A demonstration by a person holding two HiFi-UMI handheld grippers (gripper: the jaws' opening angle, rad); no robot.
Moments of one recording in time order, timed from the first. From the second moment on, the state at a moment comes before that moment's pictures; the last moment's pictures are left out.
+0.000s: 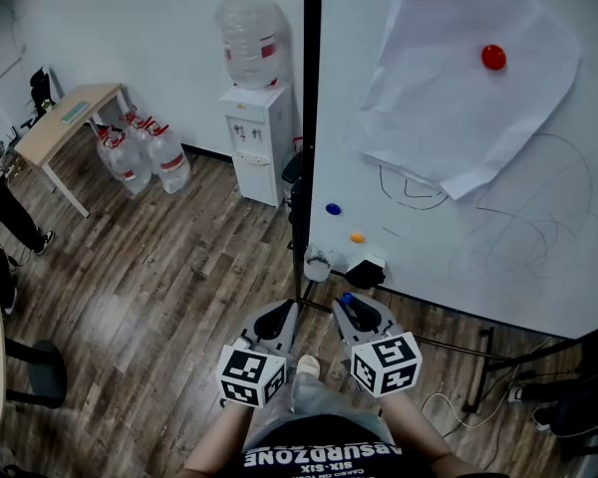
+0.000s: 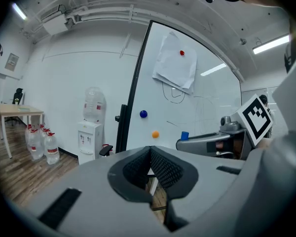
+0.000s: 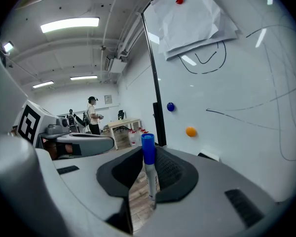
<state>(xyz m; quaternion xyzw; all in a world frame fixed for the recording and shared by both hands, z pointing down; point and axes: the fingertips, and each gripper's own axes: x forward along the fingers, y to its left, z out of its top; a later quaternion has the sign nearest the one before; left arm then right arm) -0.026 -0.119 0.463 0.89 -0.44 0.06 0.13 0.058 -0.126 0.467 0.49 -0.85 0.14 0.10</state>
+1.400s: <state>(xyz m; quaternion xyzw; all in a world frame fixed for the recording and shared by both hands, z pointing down) -0.032 -0.146 0.462 0.89 -0.44 0.05 0.13 0.052 -0.180 0.391 0.50 -0.86 0.07 0.05</state>
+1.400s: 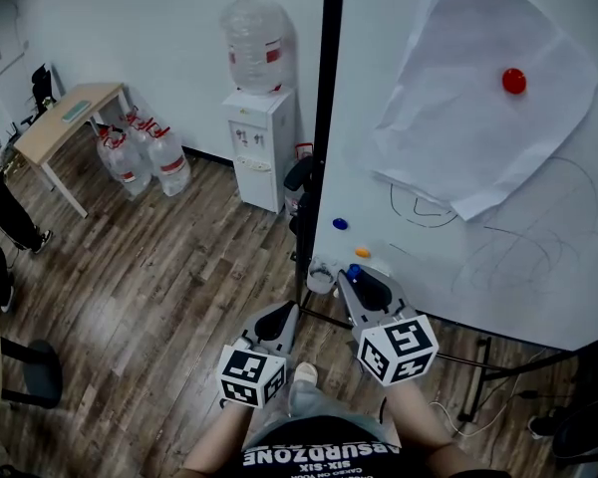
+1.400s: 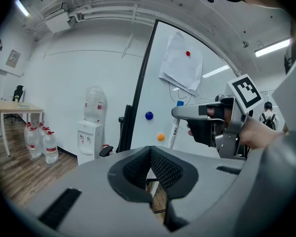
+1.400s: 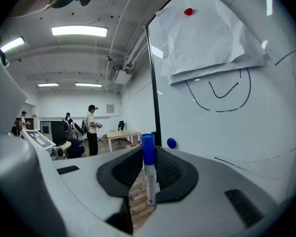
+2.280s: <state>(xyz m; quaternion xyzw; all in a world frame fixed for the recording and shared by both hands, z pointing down) -0.049 -0.161 0.464 0.88 -0.45 0.05 0.14 0.038 -0.217 0.387 0.49 -0.87 0.06 0.06</state>
